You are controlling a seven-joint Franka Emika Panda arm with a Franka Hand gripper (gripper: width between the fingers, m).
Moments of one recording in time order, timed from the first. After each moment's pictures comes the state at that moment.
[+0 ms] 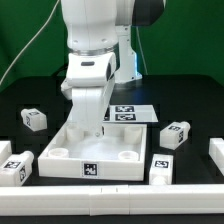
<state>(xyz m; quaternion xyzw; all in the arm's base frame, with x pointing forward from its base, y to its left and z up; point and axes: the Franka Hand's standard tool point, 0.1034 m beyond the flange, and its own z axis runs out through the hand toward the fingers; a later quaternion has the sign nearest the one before) 0.456 -0.025 0.021 -0.75 -0.66 0.04 0.07</state>
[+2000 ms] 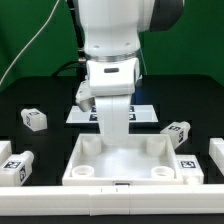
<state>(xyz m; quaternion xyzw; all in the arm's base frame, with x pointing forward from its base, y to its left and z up) 0.518 0.016 0.020 -0.71 -0.70 0.01 0.06</state>
